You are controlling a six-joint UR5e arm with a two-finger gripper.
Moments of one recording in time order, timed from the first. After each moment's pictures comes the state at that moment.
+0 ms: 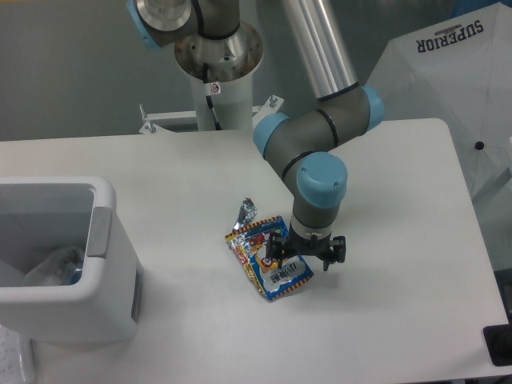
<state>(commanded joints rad) 2.50 -2.10 -1.74 -0.79 1.54 0.58</state>
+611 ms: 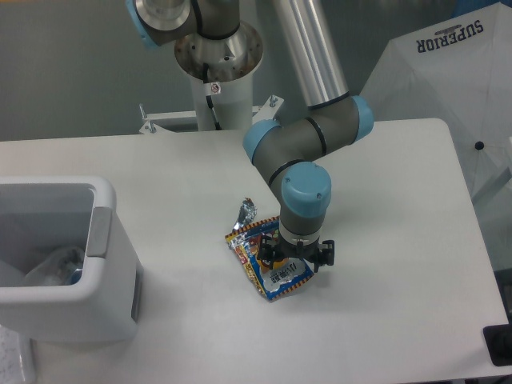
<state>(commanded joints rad) 2.49 -2.10 -1.75 -0.79 1.54 0.58</state>
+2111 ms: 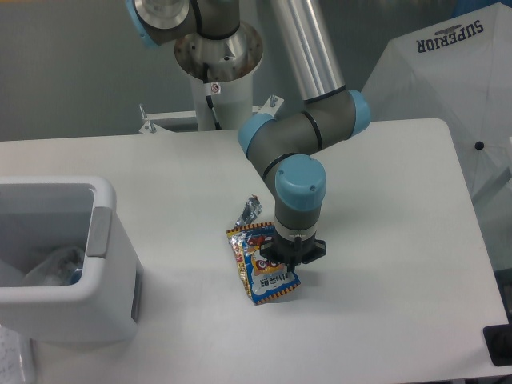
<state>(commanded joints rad) 2.48 -2.06 -1.74 -0.79 1.53 0.47</state>
